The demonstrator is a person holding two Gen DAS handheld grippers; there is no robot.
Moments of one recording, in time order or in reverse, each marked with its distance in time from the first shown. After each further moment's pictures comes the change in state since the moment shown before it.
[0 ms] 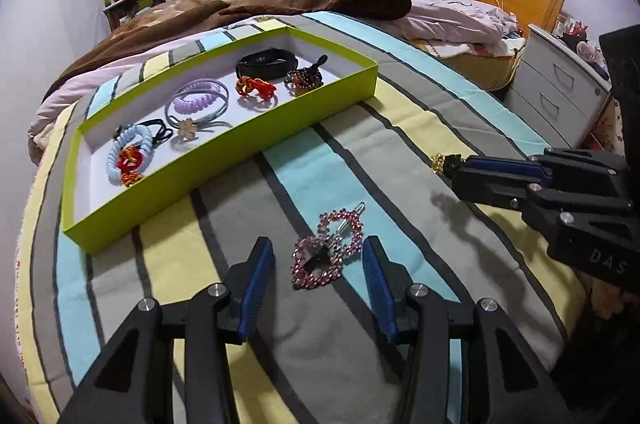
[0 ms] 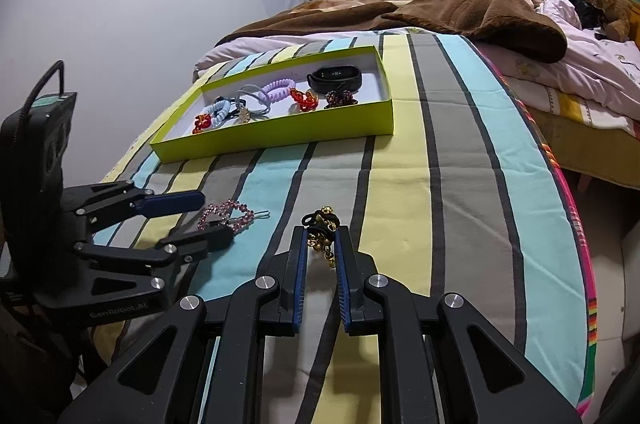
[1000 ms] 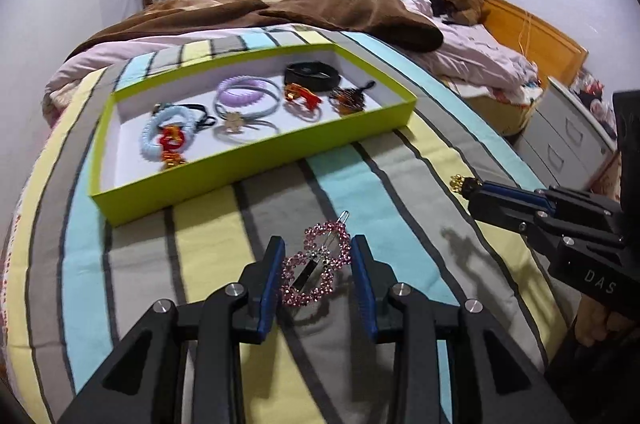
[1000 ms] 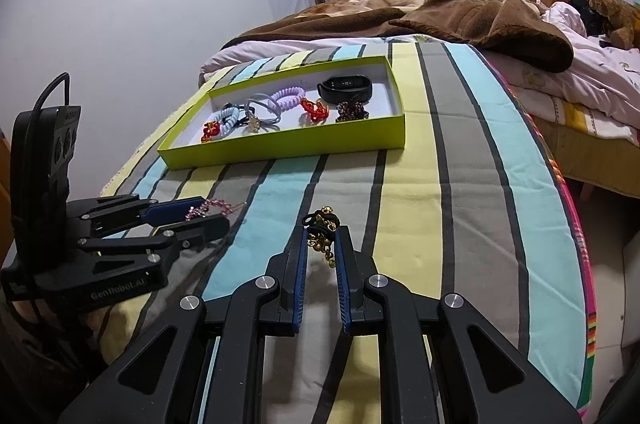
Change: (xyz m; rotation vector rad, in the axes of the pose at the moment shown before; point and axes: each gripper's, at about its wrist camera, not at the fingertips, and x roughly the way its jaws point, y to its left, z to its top) left arm -0.019 0.033 -0.007 -0.185 -0.057 -0.009; right arm -0.004 0.008 0.010 -0.020 -0.015 0.015
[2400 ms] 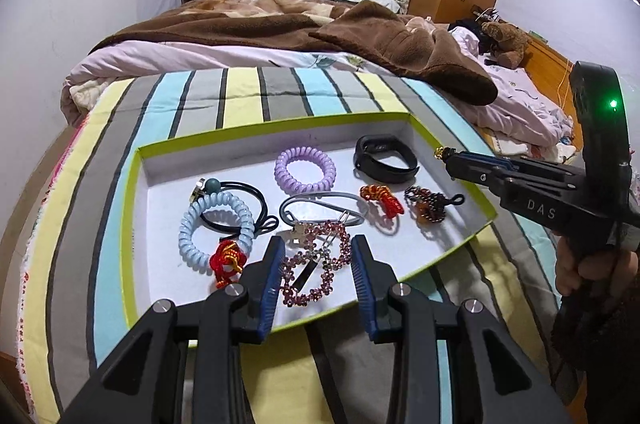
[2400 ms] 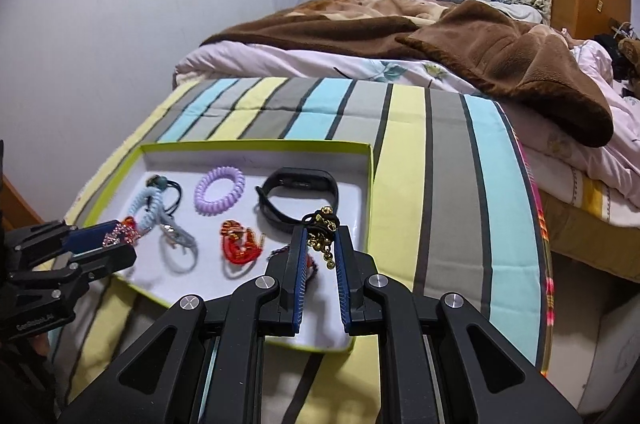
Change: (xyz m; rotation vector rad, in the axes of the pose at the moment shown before) left arm 0.036 0.051 0.075 -0.133 -0.036 0.061; right arm 0.099 -0.045 0.130 -0.118 0.069 -0.052
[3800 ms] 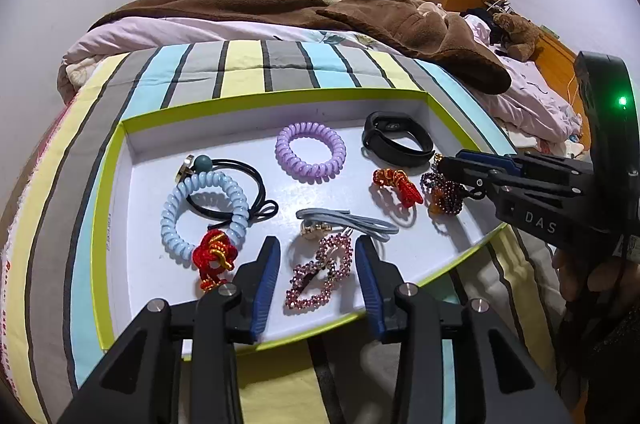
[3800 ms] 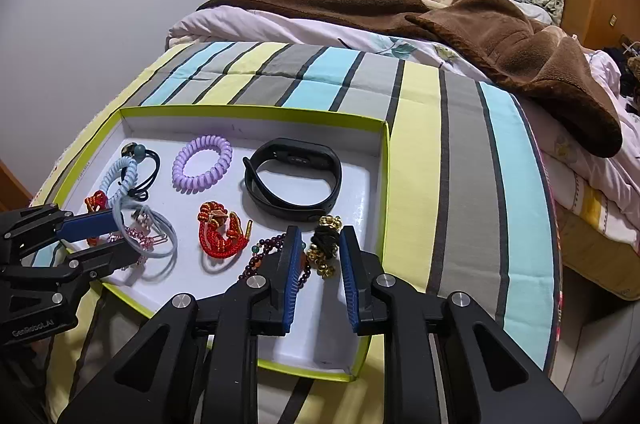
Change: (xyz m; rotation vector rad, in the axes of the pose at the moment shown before) left arm 0.023 0.003 -0.003 -0.032 0.063 0.003; right arm 0.029 0.011 0.000 -0.059 0.084 -0.039
